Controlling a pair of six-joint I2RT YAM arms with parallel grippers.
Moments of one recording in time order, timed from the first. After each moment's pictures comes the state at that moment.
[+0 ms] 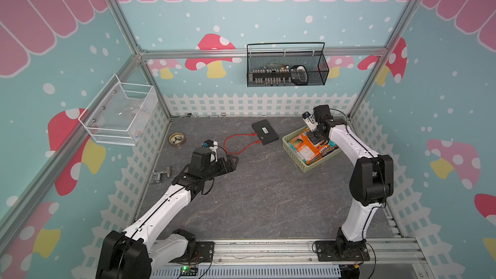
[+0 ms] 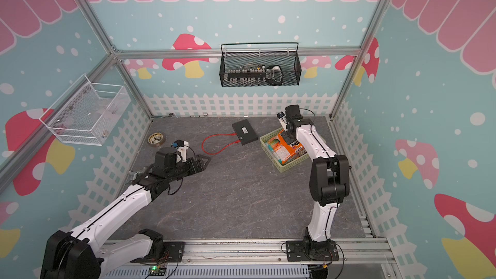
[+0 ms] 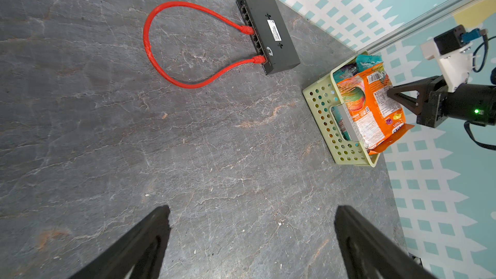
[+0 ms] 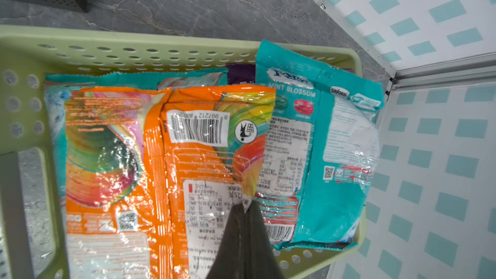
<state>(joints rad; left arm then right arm) -0.32 1.11 0.71 -0.21 0.24 -0.59 0.15 1.88 1.61 -0.72 0.19 -0.46</state>
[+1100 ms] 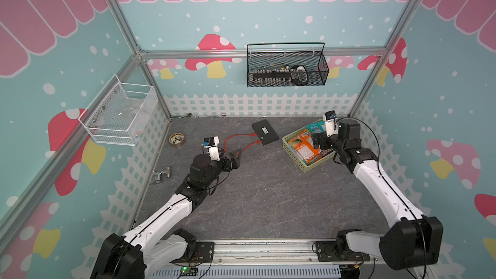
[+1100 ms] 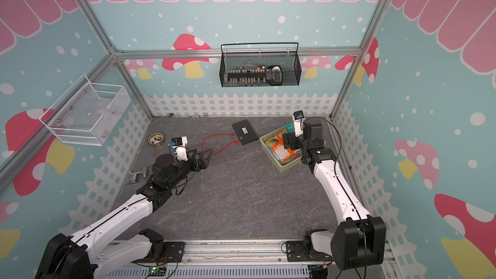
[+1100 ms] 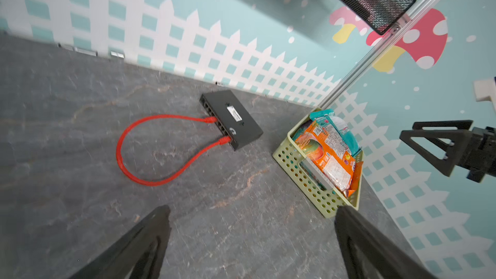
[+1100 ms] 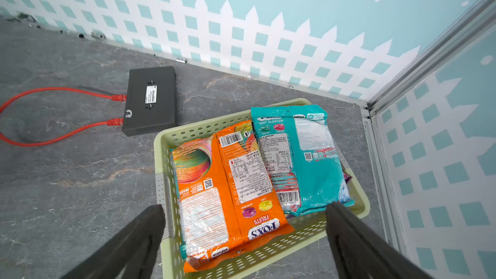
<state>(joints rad) -0.44 1.03 0.51 0.36 0.04 -0.42 0.12 1.20 1.00 -0.26 -0.02 -0.12</state>
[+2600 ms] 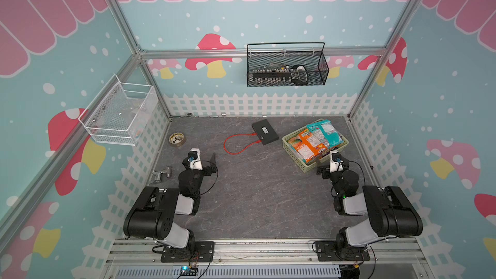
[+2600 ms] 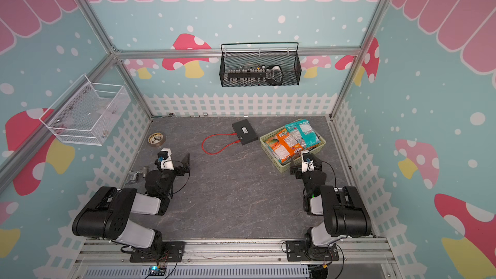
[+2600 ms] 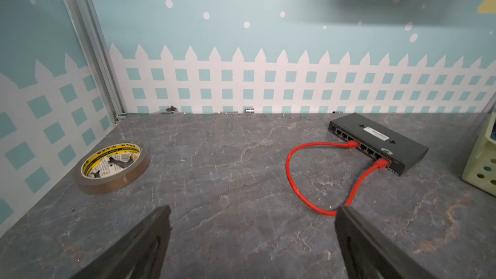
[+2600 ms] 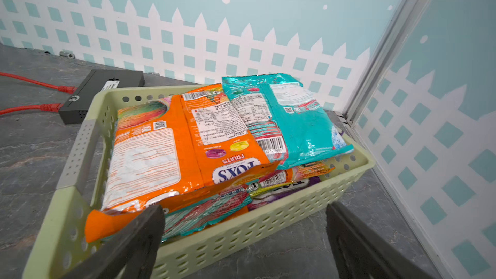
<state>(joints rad) -0.04 1.52 0.22 1.28 0.05 -0.04 -0.05 1.52 0.18 1.25 -0.10 -0.16</state>
